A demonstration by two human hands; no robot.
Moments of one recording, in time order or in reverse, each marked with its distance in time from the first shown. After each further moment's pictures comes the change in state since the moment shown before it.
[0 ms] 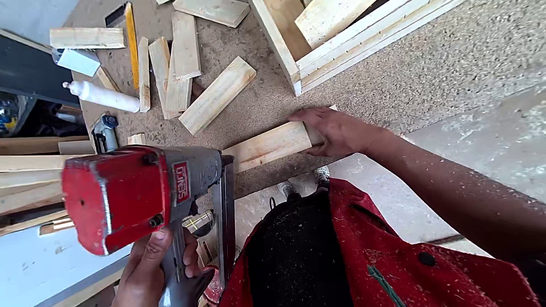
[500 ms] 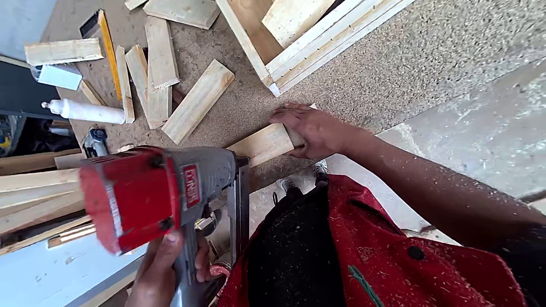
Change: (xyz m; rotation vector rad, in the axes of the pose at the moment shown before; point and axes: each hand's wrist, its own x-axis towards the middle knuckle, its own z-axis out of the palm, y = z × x) left_hand 0.025 0.010 0.045 -0.040 -0.140 -0.078; right_hand -0.001 0.000 0.002 0.014 0.035 0.007
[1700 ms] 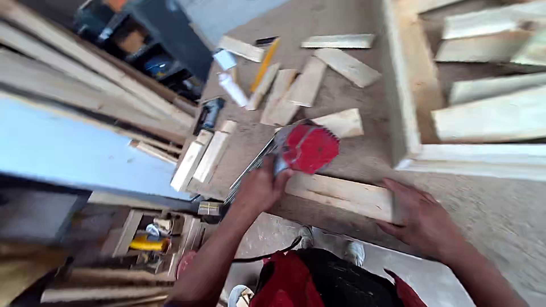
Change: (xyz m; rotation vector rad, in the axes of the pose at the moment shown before) left_hand 0.063 0.008 -0.018 1.037 0.699 0.075; right_hand -0.003 0.007 0.012 -0.122 0.075 -0.004
